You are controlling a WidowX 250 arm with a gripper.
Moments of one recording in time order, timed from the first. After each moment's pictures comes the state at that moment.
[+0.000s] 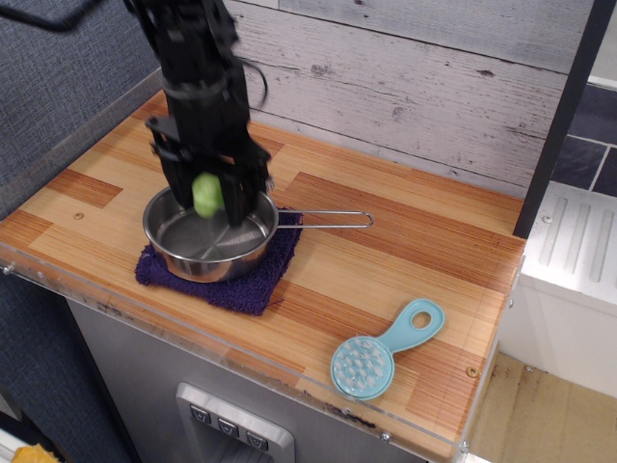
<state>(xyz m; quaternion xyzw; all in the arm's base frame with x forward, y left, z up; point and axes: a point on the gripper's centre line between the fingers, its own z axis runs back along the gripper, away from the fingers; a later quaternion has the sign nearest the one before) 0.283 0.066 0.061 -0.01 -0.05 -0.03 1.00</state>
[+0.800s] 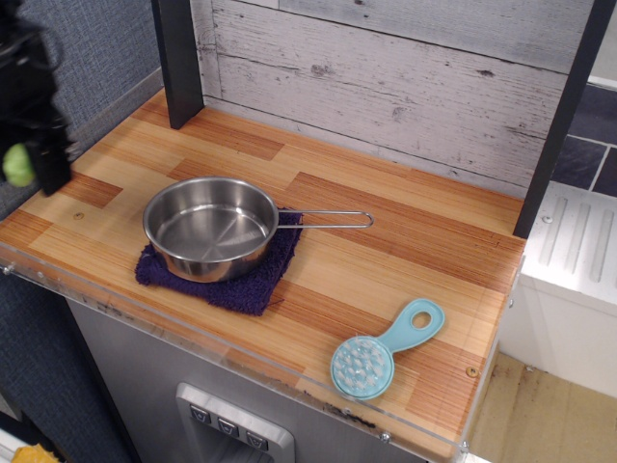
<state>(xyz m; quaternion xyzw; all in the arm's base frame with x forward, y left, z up) 0.239 0.211 0.060 0.03 -0.02 0.03 1.00</state>
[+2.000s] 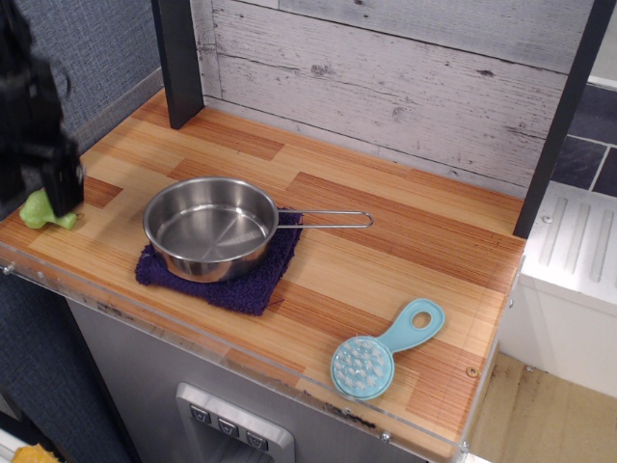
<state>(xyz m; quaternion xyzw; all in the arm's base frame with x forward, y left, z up) 0.241 0.202 0.054 0.02 0.00 0.05 1.00</state>
